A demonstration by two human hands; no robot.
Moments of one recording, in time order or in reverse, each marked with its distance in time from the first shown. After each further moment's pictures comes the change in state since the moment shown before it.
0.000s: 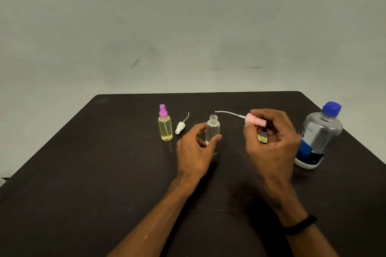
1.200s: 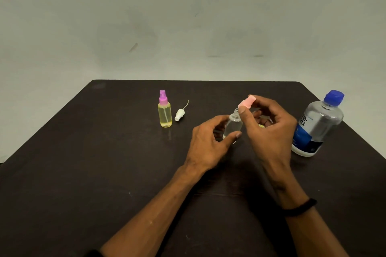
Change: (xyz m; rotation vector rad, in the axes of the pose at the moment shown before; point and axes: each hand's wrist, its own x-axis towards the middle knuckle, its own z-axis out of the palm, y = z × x) left_hand -0.011 0.017 0.006 -0.105 -0.265 0.137; right_hand 0.003 0.001 0.005 0.081 -0.076 0.241
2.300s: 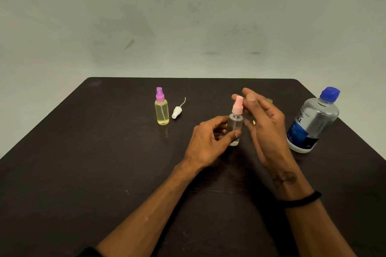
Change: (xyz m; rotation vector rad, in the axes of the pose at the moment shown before) left_hand 0.000 0.002 0.001 -0.119 -0.100 -0.053; right_hand 0.009 -0.004 -0.006 0.401 -0.224 0.436
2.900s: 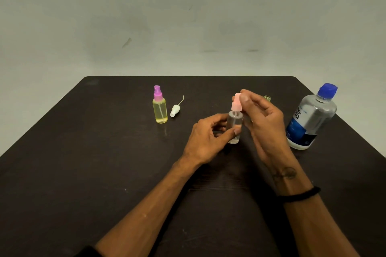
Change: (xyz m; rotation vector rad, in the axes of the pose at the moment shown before) left_hand 0.002 0.003 0.000 -0.043 -0.039 -0.018; right_hand 0.002 0.003 -0.004 -0.044 0.035 0.050
